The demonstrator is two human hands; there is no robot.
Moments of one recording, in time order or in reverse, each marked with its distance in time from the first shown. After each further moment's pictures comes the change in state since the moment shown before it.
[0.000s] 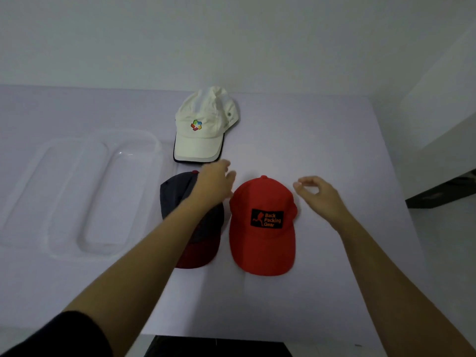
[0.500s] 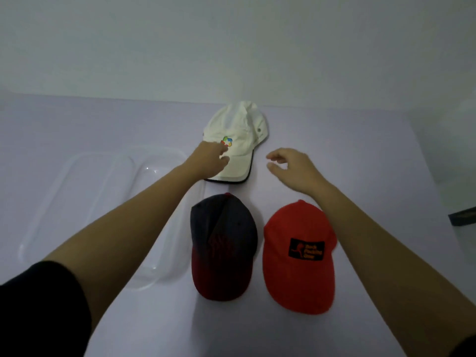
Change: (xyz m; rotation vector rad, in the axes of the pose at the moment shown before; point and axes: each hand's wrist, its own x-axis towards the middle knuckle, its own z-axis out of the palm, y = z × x) left_hand 0.093 -0.058 -0.096 0.340 -0.053 0.132; right_hand 0.074 -0.135 0.084 -0.289 -0.152 -0.393
